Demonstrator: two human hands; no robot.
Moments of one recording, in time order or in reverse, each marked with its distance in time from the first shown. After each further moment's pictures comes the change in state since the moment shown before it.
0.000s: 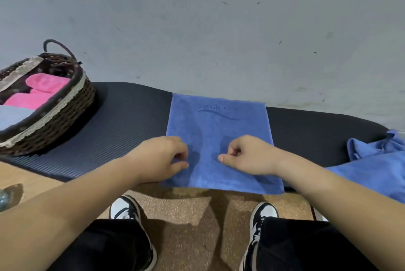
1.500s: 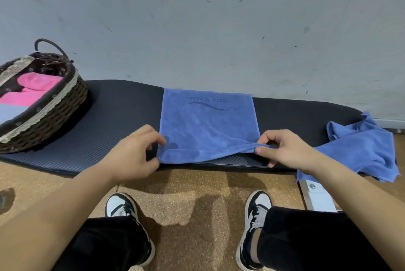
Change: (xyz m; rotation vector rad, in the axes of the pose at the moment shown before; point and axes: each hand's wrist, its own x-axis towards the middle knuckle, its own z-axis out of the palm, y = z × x) left_hand -0.052 -0.009 0.008 -0.212 0.243 -0.073; right_hand -0.063 0.087 -0.011 0.386 0.207 -0.010
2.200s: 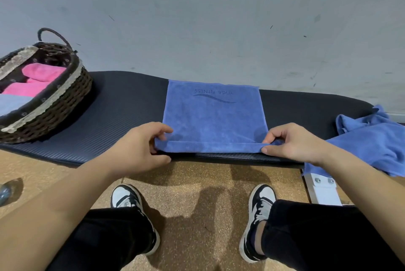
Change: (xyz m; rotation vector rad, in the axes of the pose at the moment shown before) left_hand -0.005 0.002 0.001 -0.213 -0.061 -0.176; right_hand 0.002 -0.003 -0.002 -0.172 -0.071 0.010
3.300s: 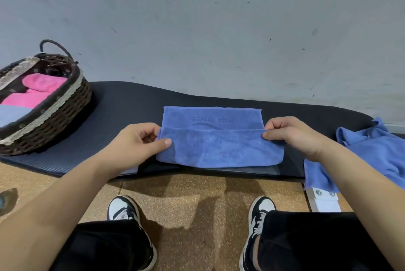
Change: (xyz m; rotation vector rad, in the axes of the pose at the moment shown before) left_hand 0.017 0.013 -0.020 -0.429 0.055 -0.100; right_hand 0.029 -0.014 -0.024 0.392 0.018 0.019
